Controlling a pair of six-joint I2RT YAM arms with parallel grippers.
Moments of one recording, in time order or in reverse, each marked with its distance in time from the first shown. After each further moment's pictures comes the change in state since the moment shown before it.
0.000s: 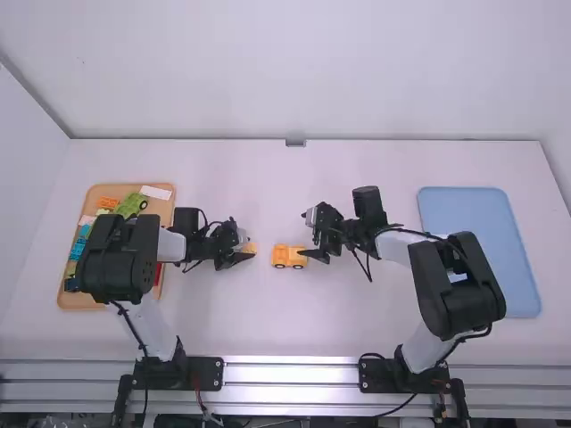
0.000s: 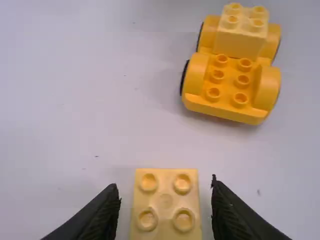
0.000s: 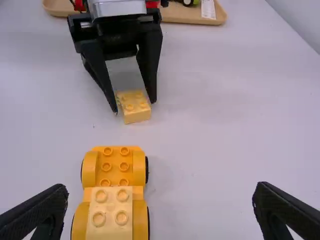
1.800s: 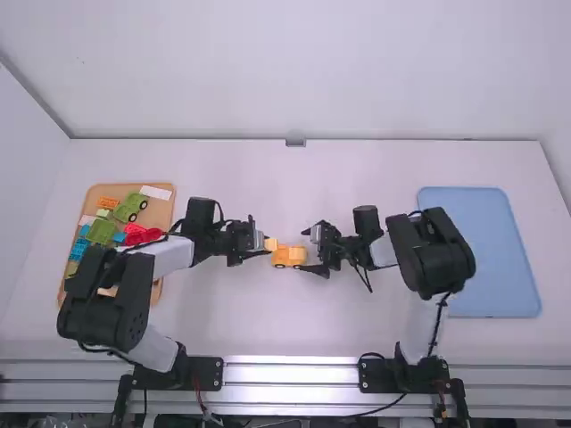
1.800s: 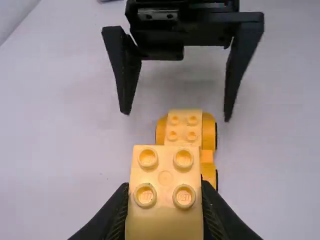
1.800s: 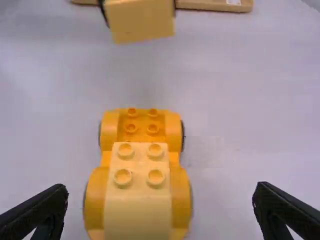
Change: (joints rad) left arm -0.182 -0.254 0.013 -0.137 0.018 0.029; right arm -0.020 0.285 -0.087 0.345 -0.153 0.021
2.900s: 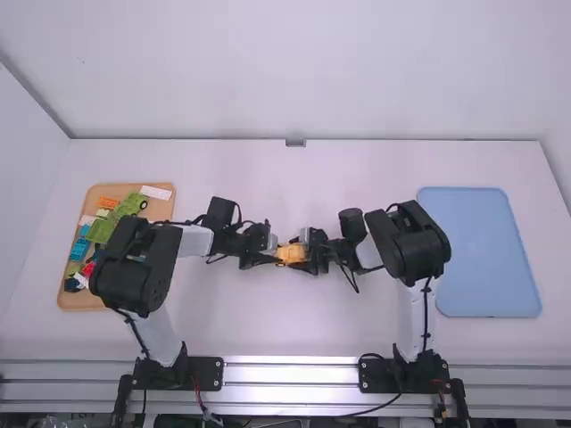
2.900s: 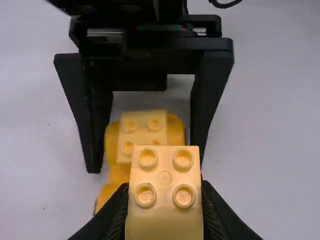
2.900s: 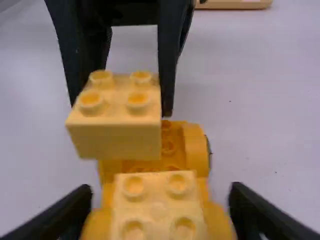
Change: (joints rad) left arm -0.087 0.208 0.103 -0.039 0.010 0.004; right arm 0.079 0.136 0.038 0.193 0.013 0.138
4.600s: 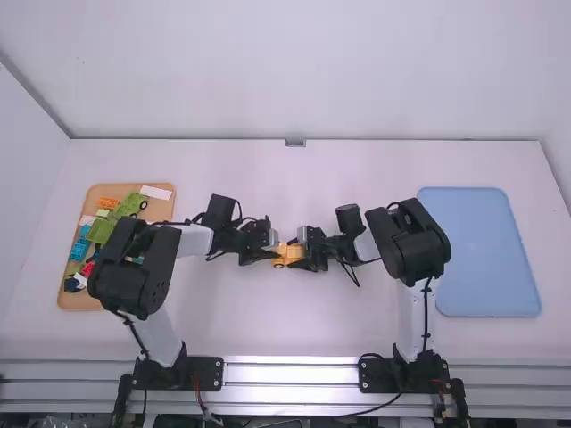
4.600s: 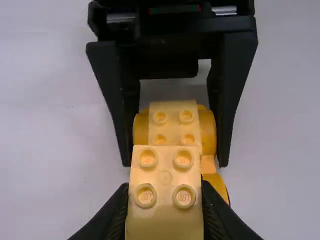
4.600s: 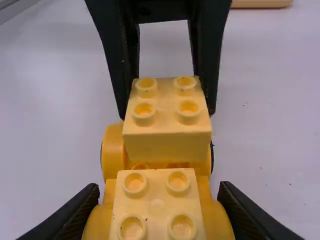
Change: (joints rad) left arm 0.004 -0.010 0.009 0.015 -0.064 -0.036; right arm -0.003 0.000 0.079 -0.214 -0.028 -0.119
